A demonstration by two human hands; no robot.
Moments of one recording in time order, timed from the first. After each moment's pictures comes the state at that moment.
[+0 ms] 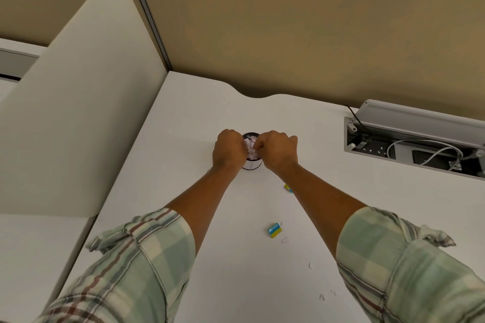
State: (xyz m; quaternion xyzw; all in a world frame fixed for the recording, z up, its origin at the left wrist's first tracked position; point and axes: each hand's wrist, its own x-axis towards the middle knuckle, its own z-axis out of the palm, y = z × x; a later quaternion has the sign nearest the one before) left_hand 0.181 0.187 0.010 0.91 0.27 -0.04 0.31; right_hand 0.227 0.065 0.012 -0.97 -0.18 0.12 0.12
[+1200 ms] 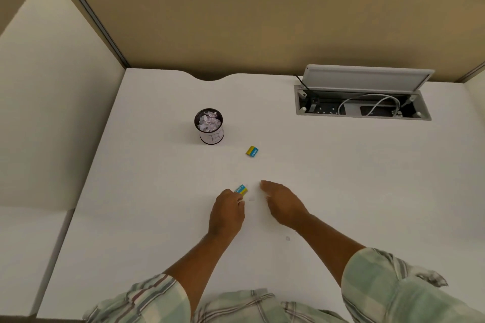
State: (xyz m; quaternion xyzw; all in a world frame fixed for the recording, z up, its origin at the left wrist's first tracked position) left_hand -0.019 0.043 -0.044 0.92 0.16 -0.10 0.33; right_hand 0.040 -0.137 -0.046 -0.92 -0.16 0.28 0.24
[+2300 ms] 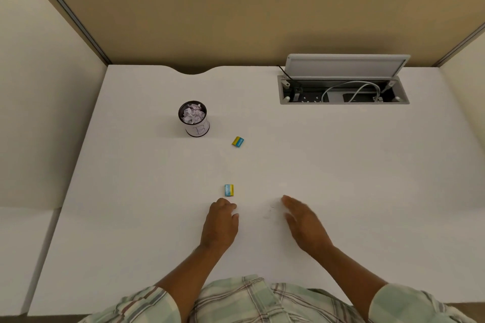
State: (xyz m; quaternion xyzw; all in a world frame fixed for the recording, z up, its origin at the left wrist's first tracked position) left_hand -0.074 0.024 -0.067 0.93 0.11 -0.14 0.31; right_hand -0.051 -0.234 -0.057 -0.94 -0.11 0.16 0.28
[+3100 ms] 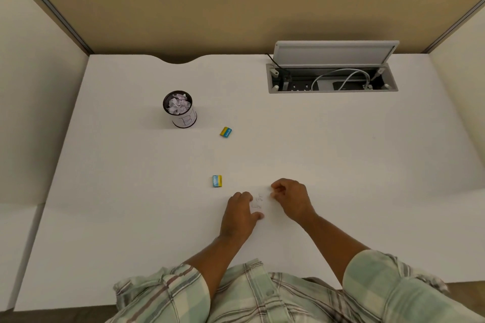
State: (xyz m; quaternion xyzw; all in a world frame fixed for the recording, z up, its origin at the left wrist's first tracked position) left_hand -0.068 -0.054 -0.068 0.90 0.12 -0.20 0.37; right_hand -0.005 -0.223 -0.046 -0.91 0.07 0.23 0.35
